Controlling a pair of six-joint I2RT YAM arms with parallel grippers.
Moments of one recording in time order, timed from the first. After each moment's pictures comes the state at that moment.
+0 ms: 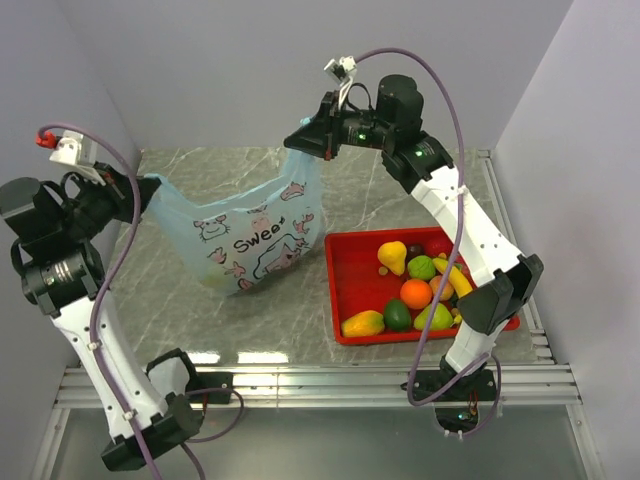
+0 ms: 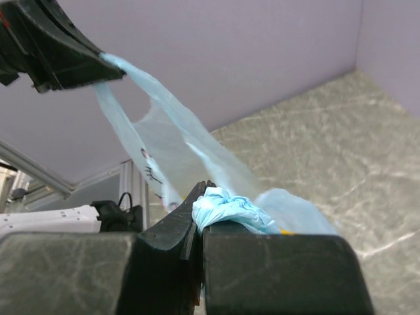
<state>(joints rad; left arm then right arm) 0.54 0.92 1.40 -0.61 0.98 -0.13 0.54 1.74 1.96 -0.24 -0.81 0.32</state>
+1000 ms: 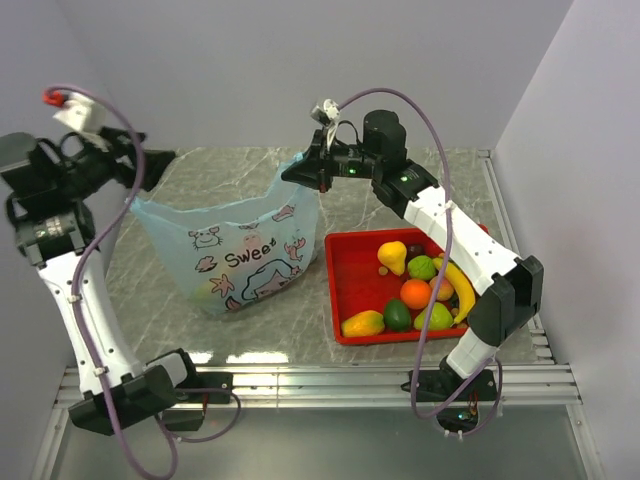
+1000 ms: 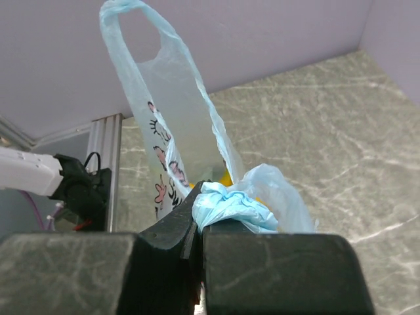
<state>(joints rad) 0.50 1.13 1.57 -0.46 1.03 -0.01 0.59 1.65 1.64 -0.08 -0.81 0.12</state>
